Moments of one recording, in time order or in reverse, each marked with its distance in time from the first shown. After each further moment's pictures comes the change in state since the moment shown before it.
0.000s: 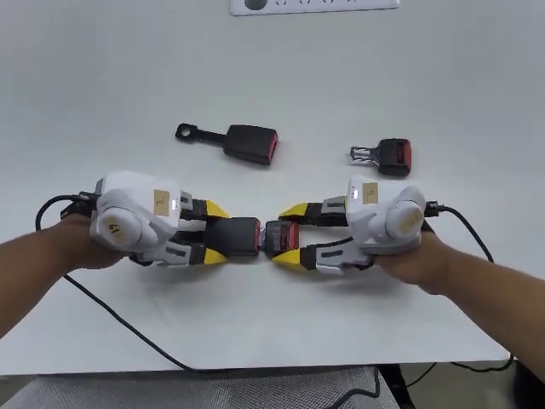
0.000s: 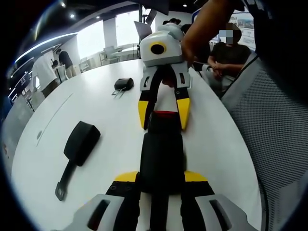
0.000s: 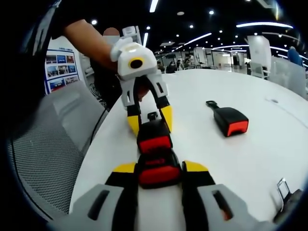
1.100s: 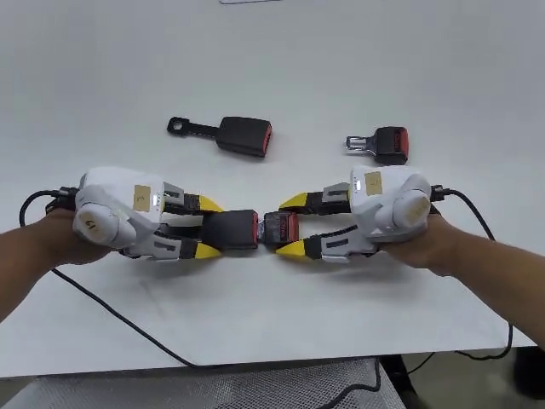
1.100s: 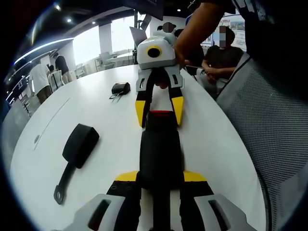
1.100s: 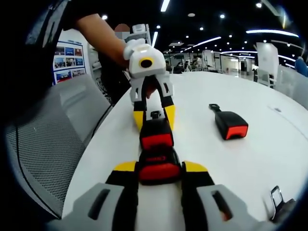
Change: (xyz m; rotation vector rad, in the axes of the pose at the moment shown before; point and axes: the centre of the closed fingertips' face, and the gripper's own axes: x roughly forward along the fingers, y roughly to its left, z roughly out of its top) left arm -0.004 0.001 -0.001 0.032 -0.048 -0.044; right arm -0.007 0.002 0.001 -0.081 0.002 0.031
